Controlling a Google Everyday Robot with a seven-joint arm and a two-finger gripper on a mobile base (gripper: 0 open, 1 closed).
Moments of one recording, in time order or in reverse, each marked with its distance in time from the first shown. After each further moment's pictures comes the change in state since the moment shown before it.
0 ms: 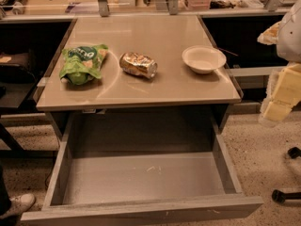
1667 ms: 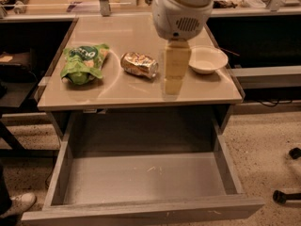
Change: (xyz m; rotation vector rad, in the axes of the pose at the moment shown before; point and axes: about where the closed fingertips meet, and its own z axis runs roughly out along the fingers) arm -0.193 -0.003 0.035 -0.050 -0.086 -0.391
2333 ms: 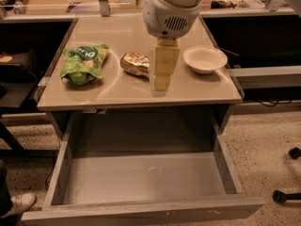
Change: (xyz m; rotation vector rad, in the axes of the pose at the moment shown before) arm -0.020 -0.016 0.009 0.033 -0.043 -0.010
